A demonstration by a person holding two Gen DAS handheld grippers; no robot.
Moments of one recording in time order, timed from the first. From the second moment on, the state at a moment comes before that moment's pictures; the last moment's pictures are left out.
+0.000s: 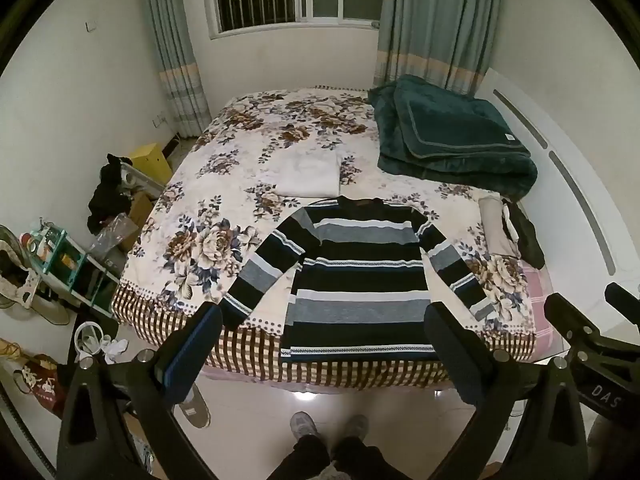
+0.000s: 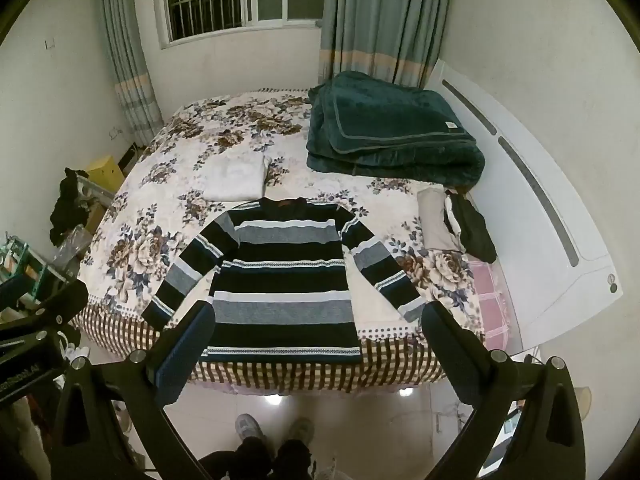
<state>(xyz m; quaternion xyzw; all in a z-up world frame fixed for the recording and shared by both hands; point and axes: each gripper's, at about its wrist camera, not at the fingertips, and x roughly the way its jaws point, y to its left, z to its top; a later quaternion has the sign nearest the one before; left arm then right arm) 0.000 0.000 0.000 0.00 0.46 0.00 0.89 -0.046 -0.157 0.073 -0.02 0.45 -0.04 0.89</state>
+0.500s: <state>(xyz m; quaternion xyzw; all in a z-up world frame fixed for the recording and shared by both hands) -0.001 0.000 0.001 0.00 0.46 0.00 0.89 -0.045 -0.157 0.073 -0.02 0.46 -0.04 0.89</state>
